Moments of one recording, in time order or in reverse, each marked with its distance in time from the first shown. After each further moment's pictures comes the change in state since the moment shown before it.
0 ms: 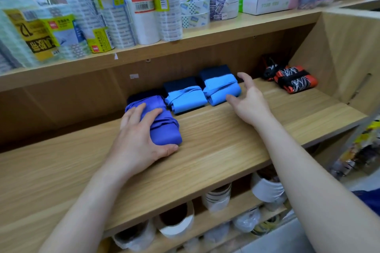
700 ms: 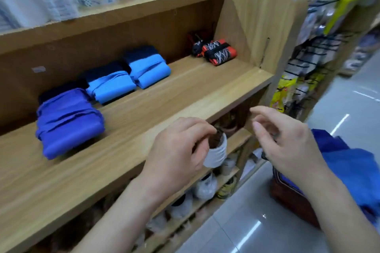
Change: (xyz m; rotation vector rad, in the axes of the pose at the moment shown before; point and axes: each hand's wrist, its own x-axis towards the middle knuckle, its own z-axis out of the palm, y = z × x) left_hand -0.062 0.146 0.087 -0.325 0.079 0.793; right_hand -0.190 0.097 -0.127 -0.179 0.269 -0.200
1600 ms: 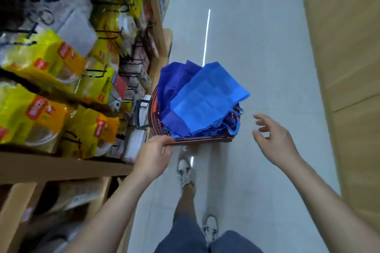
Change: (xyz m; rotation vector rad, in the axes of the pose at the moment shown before) left_hand 0.088 0.116 0.533 -0.185 -0.899 -0.138; right_hand -0.223 0.437 -0.181 -0.185 0.158 1.197
